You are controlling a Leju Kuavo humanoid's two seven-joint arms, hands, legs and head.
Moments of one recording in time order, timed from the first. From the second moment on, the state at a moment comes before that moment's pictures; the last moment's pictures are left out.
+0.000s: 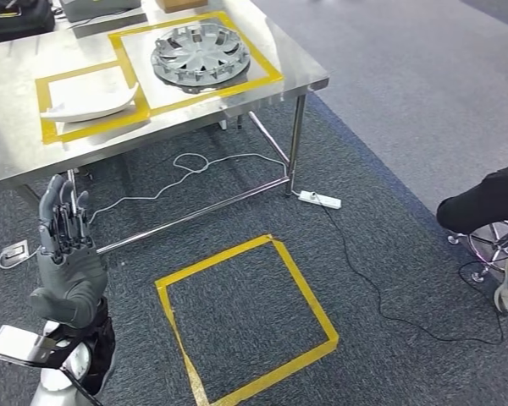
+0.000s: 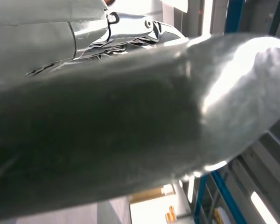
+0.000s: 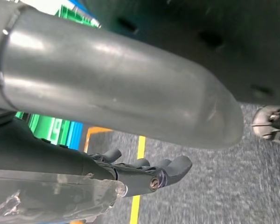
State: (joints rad) left arm 0.06 -0.07 -0.19 -1.77 -0.03 0.14 -0.70; right arm -0.04 0.16 -1.02 -0.20 1.48 0.17 0.09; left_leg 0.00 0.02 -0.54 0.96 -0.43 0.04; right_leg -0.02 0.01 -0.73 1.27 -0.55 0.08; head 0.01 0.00
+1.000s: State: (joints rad) left arm 0.06 -0.07 -0.19 -1.77 -0.03 0.14 -0.70; right arm -0.04 0.16 -1.02 -0.20 1.48 0.18 0.09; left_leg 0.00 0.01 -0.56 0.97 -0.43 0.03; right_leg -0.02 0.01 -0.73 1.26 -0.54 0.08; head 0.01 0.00
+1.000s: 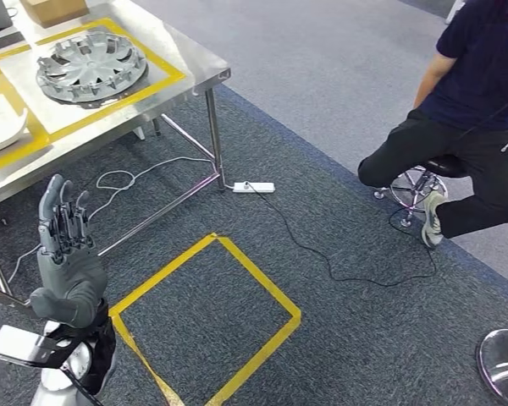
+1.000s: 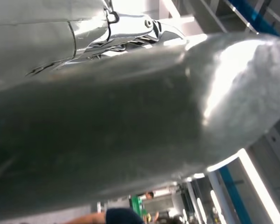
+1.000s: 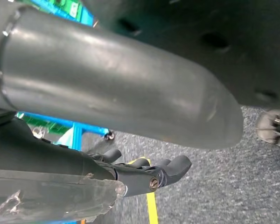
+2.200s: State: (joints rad) left arm 0.05 -0.07 -0.19 -1.77 -0.03 0.14 -0.70; right arm -0.04 0.16 -1.02 -0.20 1.48 0.18 0.10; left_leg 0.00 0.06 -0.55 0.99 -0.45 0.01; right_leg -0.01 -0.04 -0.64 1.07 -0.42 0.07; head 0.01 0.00
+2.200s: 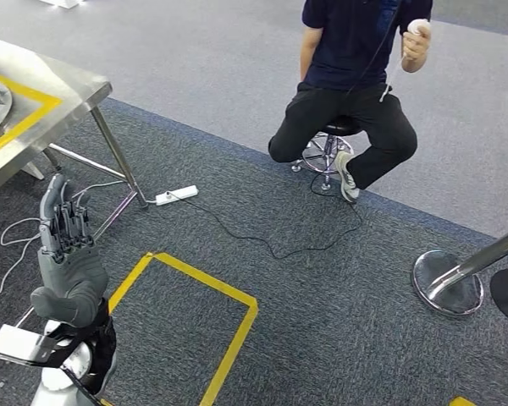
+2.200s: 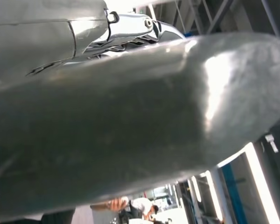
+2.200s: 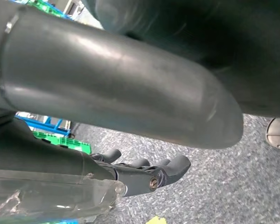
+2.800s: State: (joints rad) left arm 0.06 -0.07 -0.19 -1.77 -0.03 0.14 -0.70; right arm -0.05 0.16 -1.02 -0.20 1.48 0.15 0.10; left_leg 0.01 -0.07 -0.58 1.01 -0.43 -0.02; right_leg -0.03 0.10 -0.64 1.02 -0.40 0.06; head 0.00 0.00
